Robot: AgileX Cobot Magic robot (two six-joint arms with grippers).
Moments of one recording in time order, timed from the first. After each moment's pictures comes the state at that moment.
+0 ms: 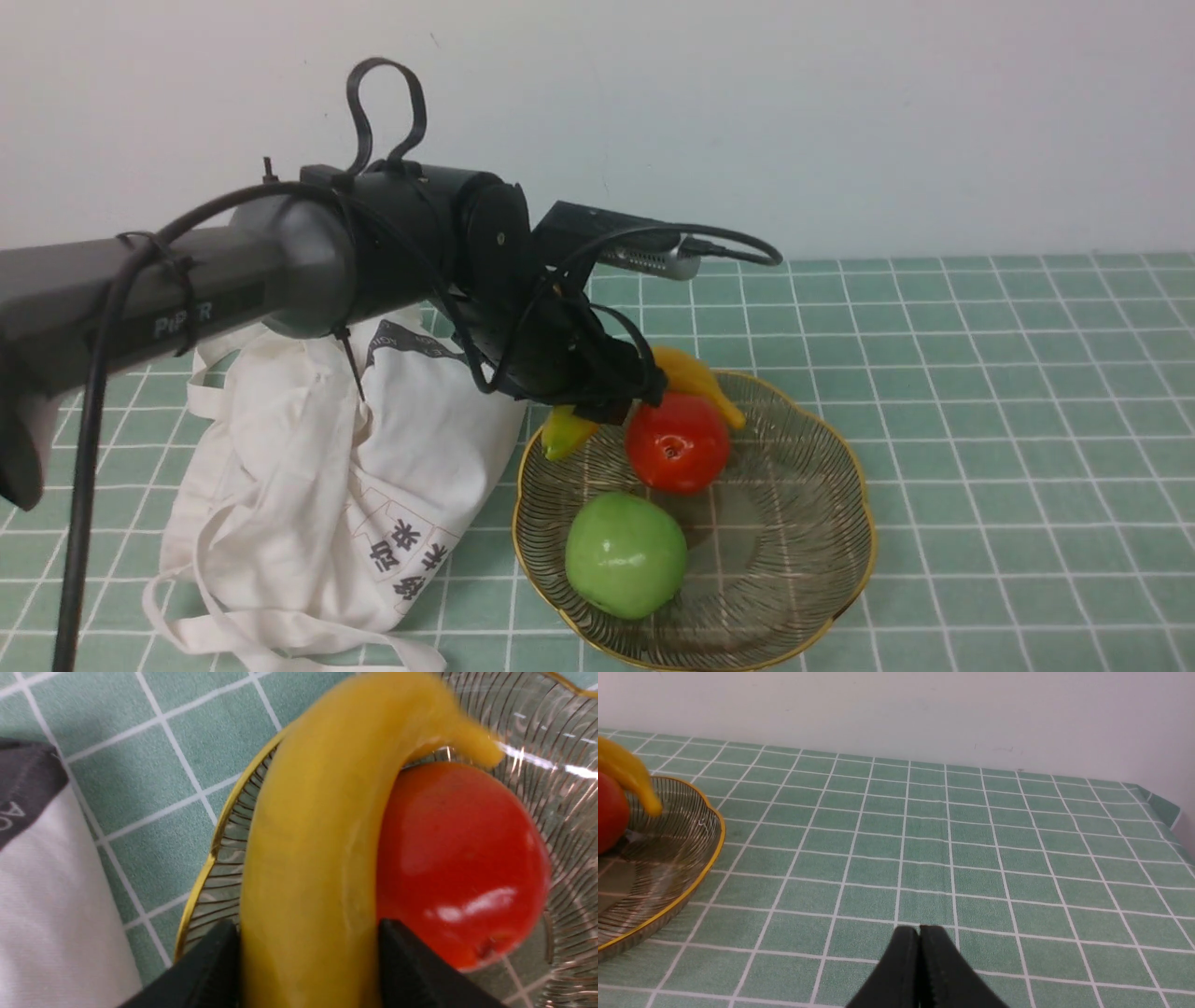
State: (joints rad) right arm -0.03 -0.01 0.02 -0.01 0.40 -0.11; left arm -0.51 1.95 -1.43 -0.17 0.66 0.04
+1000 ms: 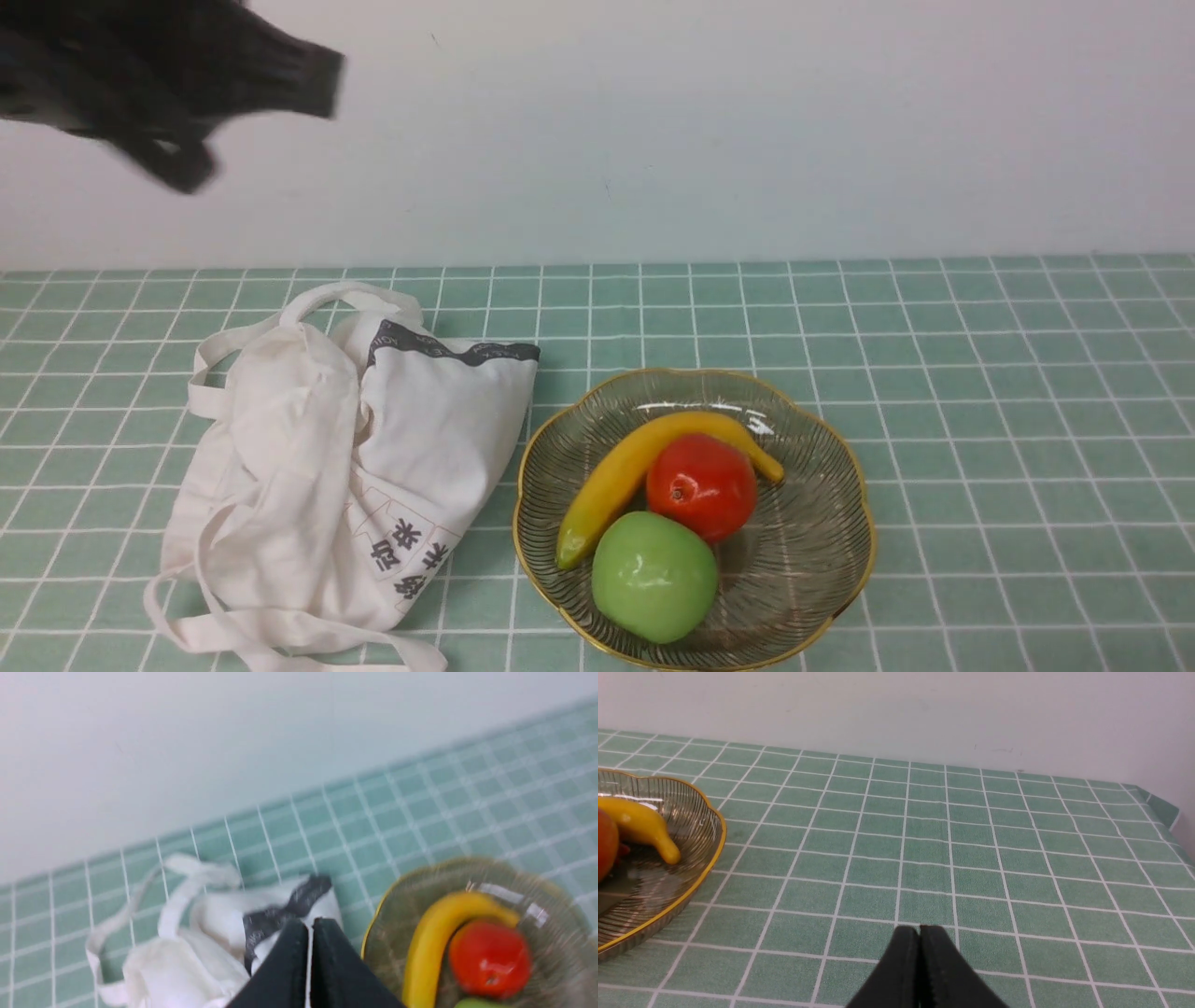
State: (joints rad) right arm -0.03 -0.01 0.02 -0.01 0.40 -0.11; left arm -0.51 1.08 -1.37 0.25 0.90 -0.25
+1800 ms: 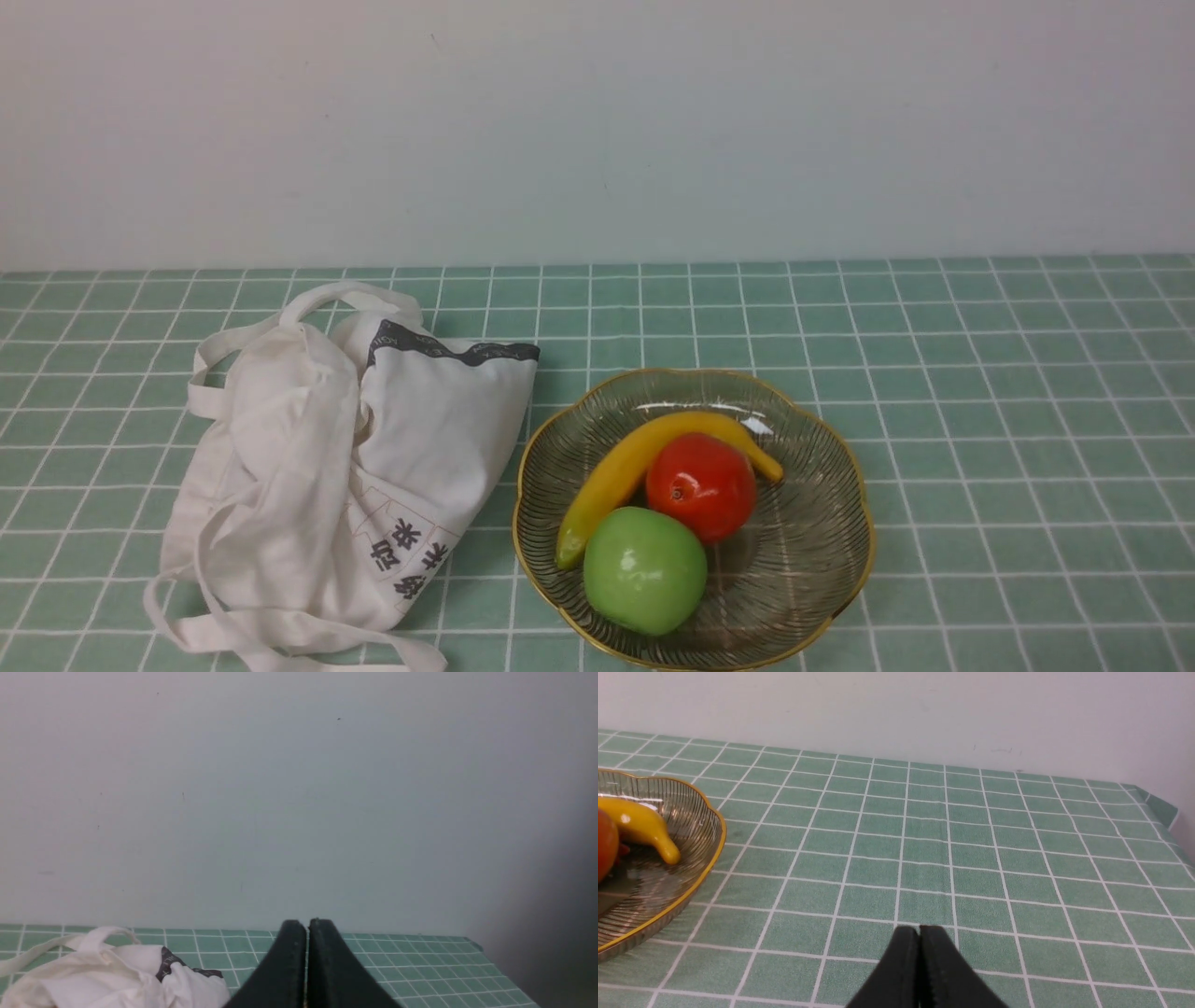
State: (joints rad) right arm -0.03 -0.01 0.02 -0.01 0.40 -0.11; left arm -0.51 0.06 -0.56 0.18 0.52 -0.49
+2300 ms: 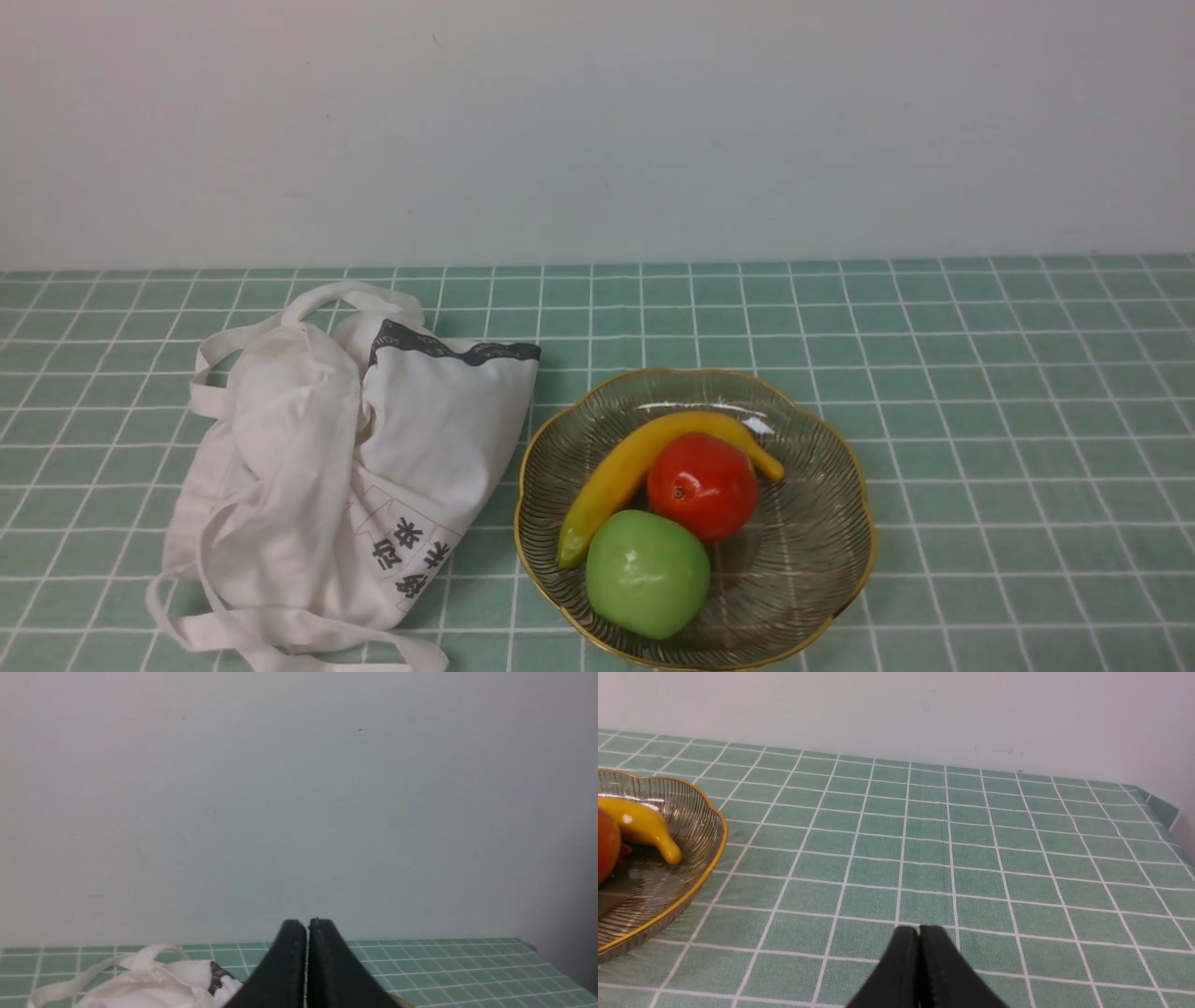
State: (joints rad) right arm -0.03 -0.01 0.02 -0.01 0.40 -0.11; left arm -0.51 0.05 -0.52 0.34 0.52 -0.48
